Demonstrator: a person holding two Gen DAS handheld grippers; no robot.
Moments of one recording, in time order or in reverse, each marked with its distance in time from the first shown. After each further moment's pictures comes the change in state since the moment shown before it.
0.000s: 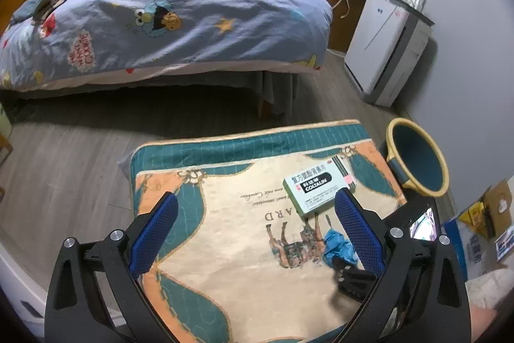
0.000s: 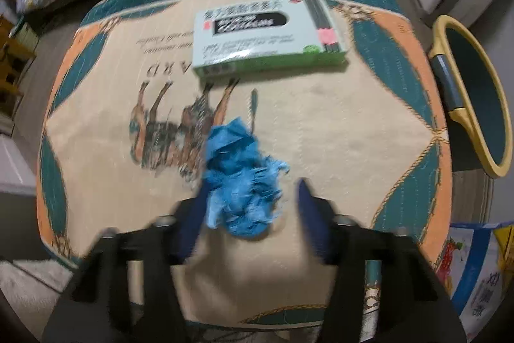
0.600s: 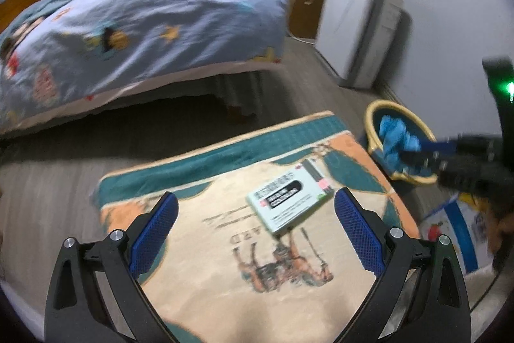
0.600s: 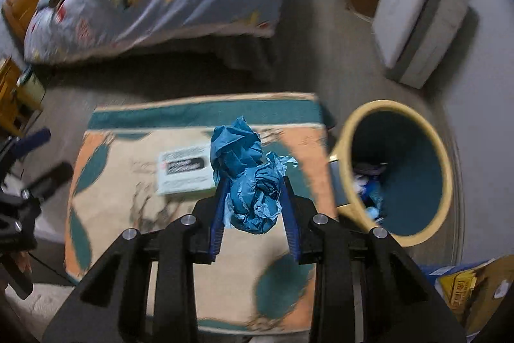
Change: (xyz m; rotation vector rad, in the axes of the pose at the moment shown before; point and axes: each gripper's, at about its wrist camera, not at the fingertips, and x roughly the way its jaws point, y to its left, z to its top) left arm 0.043 -0.062 0.020 0.179 0.009 -0.070; right arm -0.132 -0.110 0.063 0.073 -0.275 -0.008
